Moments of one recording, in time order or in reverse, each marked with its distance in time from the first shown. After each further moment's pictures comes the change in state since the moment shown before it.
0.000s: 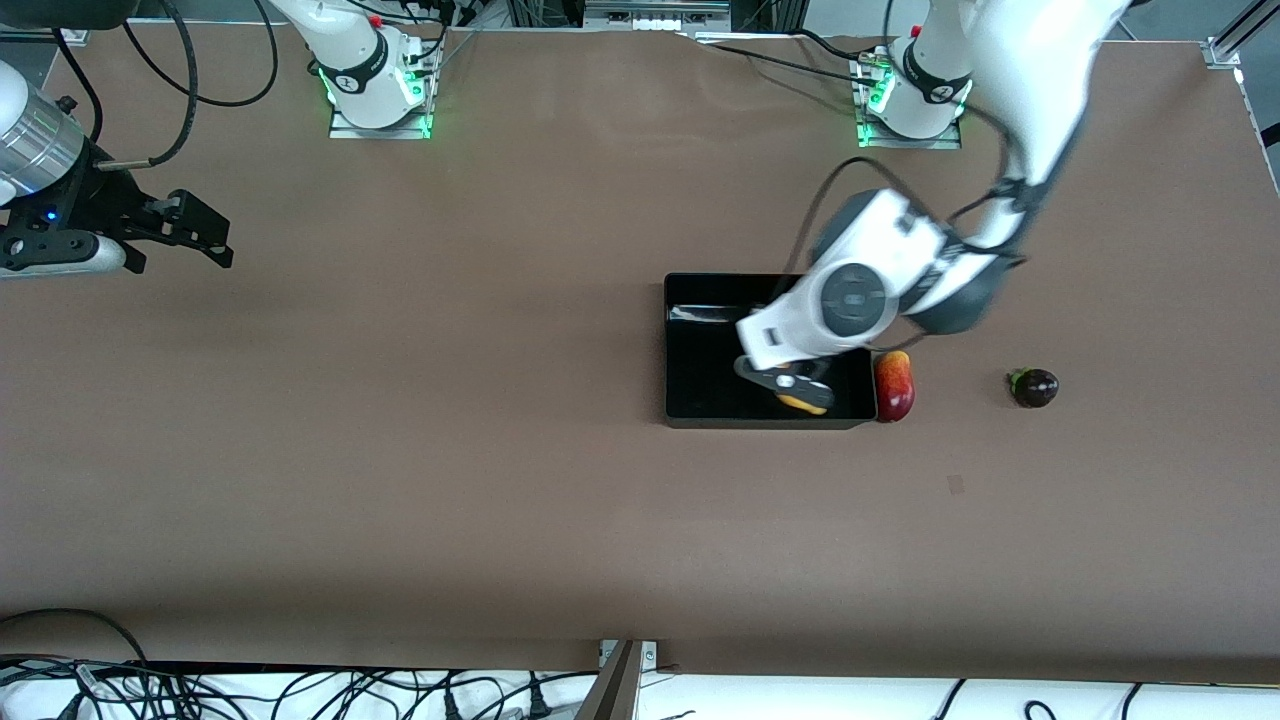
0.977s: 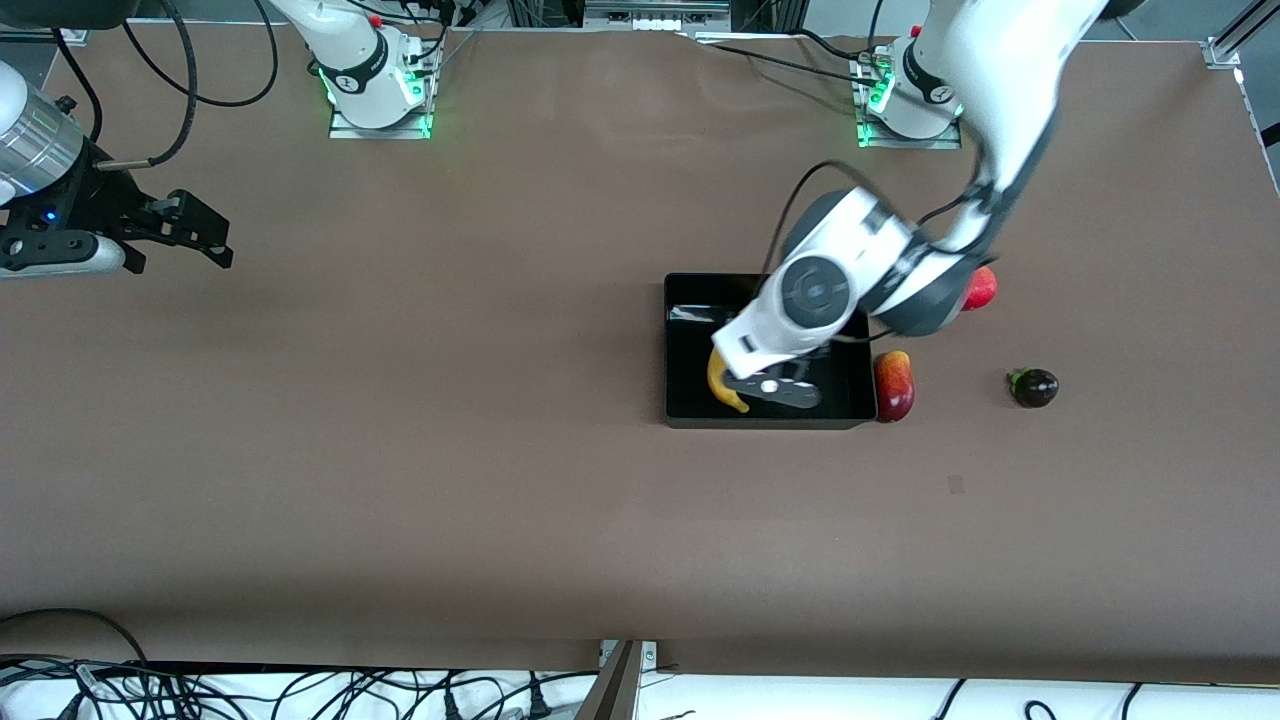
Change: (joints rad) left arm 0.027 -0.094 0.023 0.066 0.040 -0.120 -0.117; right arm 0.000 0.001 0.000 0.002 0.000 0.000 0.000
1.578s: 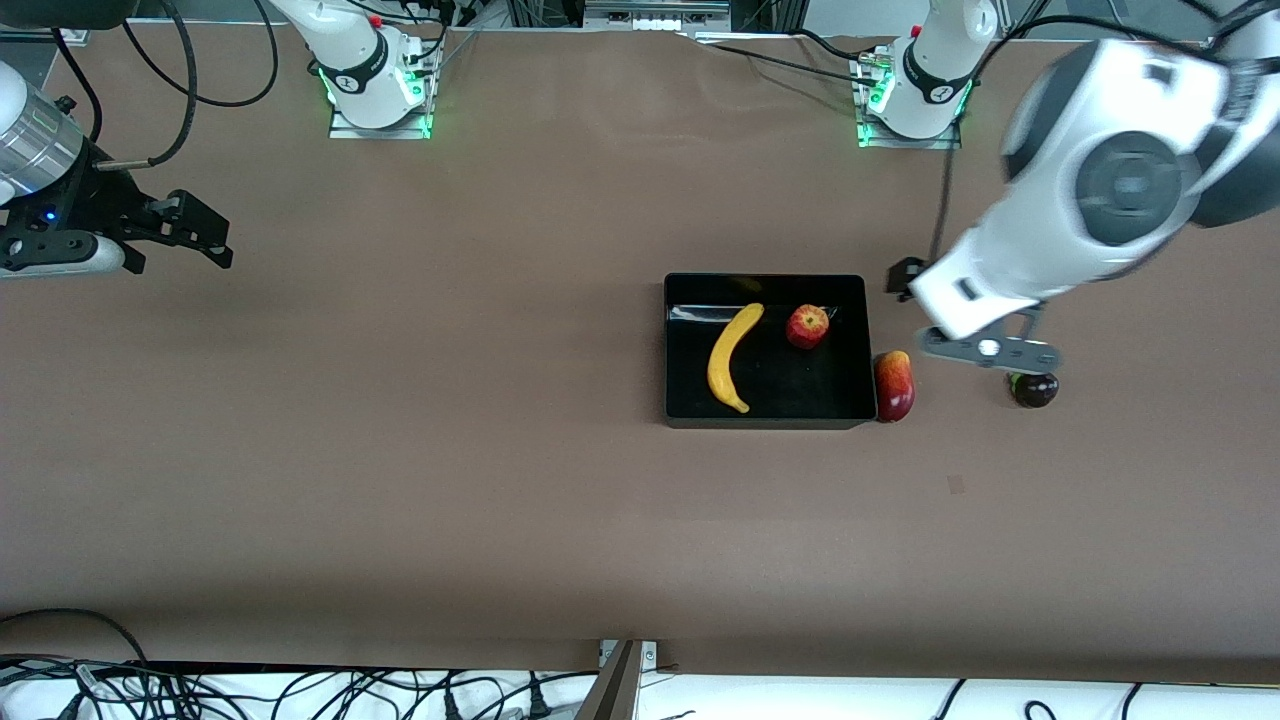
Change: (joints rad) left arm 0.158 -0.217 0.093 0.160 -0.071 -0.378 0.285; right arm 0.000 0.001 0.000 0.001 0.000 0.000 0.000
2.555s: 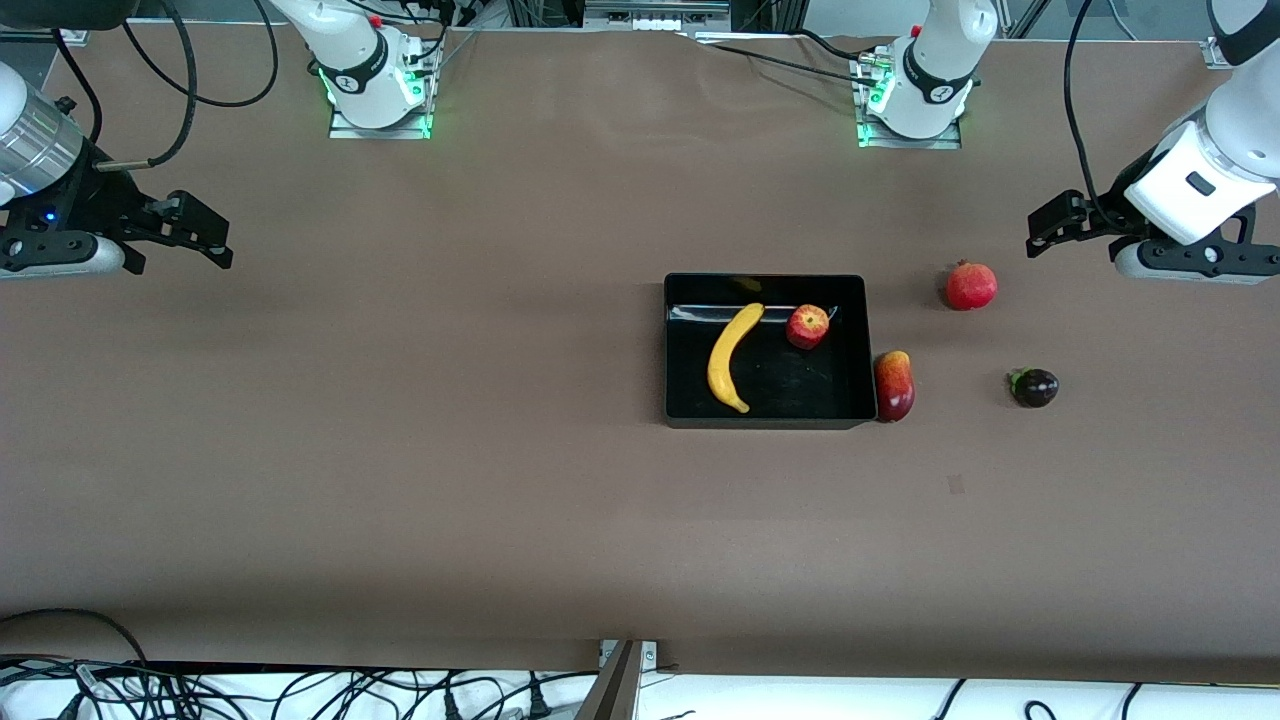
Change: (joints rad) left arm -0.118 -0.360 0.372 -0.357 -0.138 0.186 0.094; right arm 0.000 0.001 0.000 0.001 0.000 0.000 0.000
